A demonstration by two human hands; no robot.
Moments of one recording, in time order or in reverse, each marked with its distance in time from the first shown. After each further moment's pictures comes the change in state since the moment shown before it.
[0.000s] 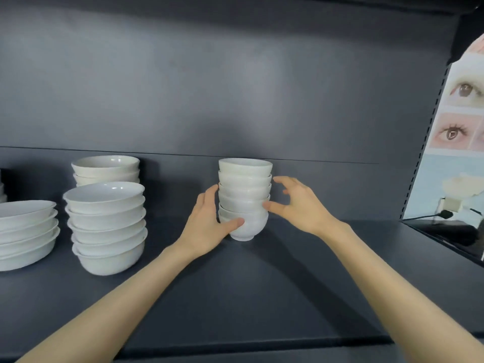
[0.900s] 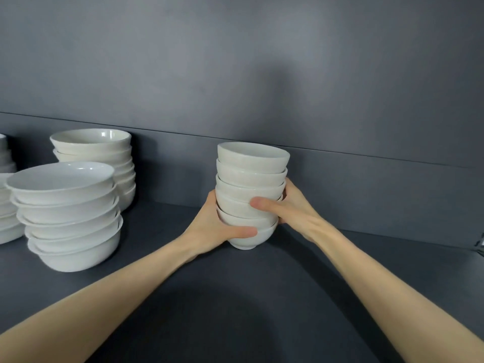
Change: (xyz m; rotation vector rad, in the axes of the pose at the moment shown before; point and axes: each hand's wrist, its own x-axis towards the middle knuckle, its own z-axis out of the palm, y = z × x) left_hand 0.058 -0.025 0.053 -0.439 -0.046 -0.019; right_hand 0.085 0.068 0.048 0.798 -0.310 -0.033
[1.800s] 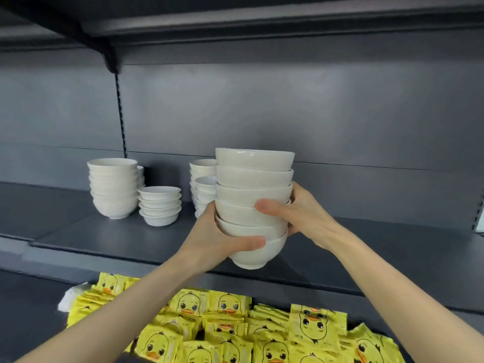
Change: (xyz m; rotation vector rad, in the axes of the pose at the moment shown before) left_hand -0.251 0.137 -0.116 -0.001 0.137 -0.009; right_hand -0.158 -0.158 0.196 0.001 -0.044 -0.095
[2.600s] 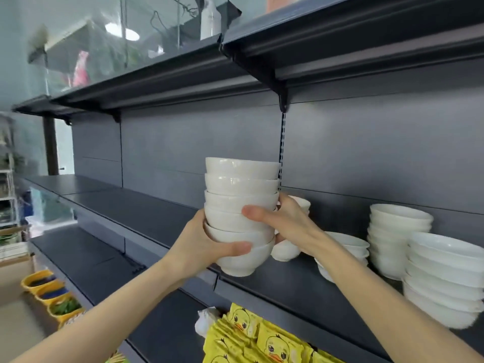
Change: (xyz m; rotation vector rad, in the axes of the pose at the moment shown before) left_hand -0.064 0.004 -0.375 0.275 0.410 -0.053; right_hand 0.206 -0.050 0.358 0.085 -0.270 -0.137
